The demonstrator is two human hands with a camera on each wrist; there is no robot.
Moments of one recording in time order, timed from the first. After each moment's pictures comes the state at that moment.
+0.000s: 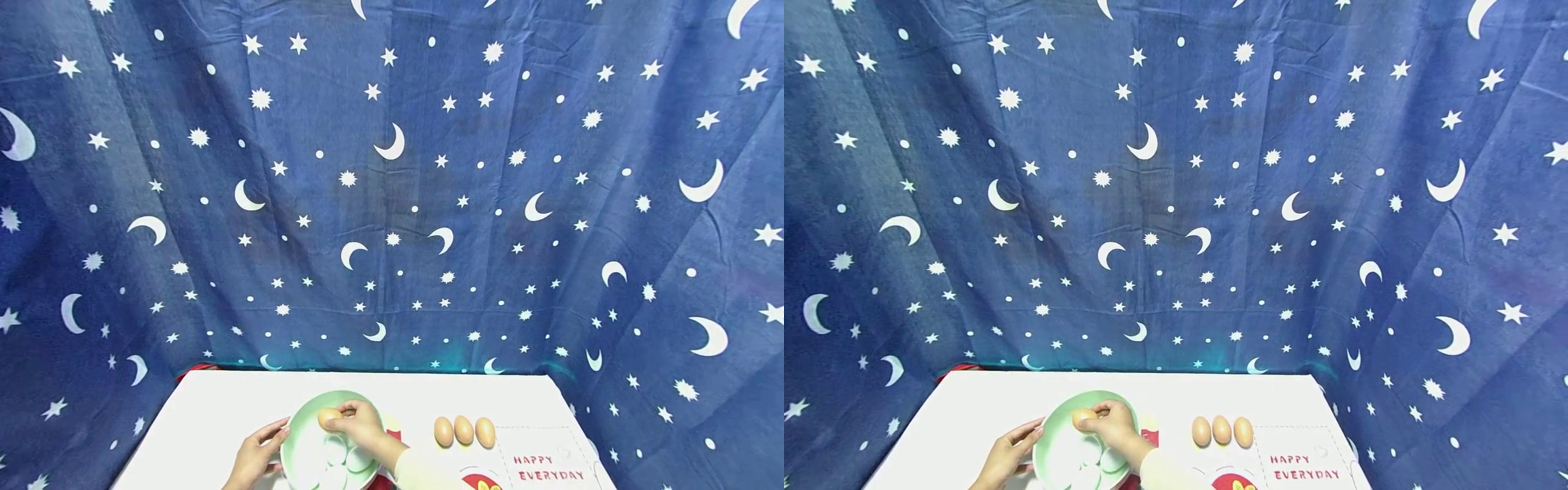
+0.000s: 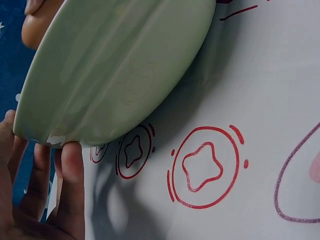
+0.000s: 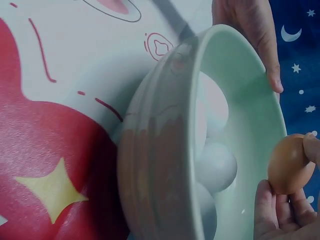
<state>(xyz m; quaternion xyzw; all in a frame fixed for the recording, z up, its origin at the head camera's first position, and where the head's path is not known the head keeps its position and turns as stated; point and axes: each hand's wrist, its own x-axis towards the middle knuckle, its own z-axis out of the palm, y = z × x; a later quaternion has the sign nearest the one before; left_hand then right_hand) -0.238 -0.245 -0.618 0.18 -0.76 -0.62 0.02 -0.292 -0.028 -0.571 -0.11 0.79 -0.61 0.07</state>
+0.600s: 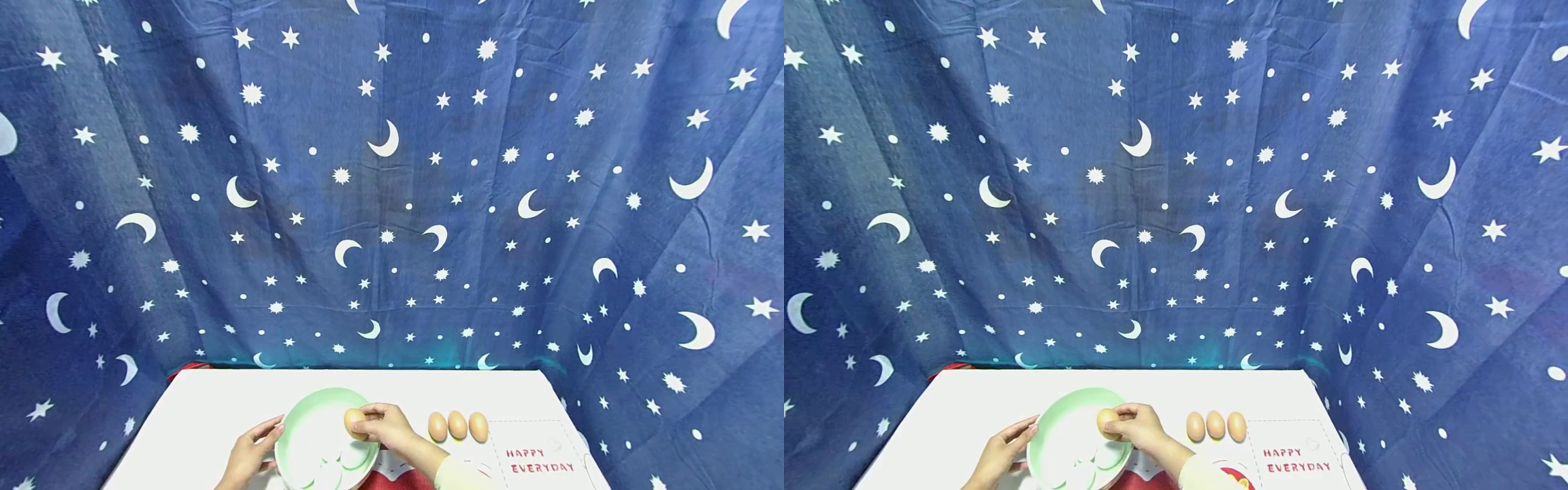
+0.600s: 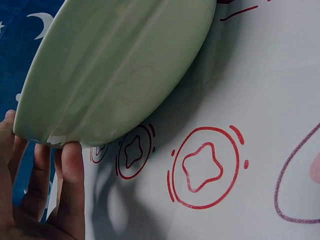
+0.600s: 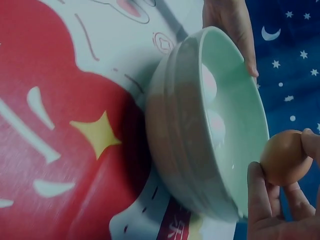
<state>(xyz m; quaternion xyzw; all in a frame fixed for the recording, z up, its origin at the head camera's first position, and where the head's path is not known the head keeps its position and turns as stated) -0.238 -0.246 -0.616 0.18 -0.76 -0.62 0.02 -0.286 0.037 -0.564 -0.10 0.72 -0.66 0.17</state>
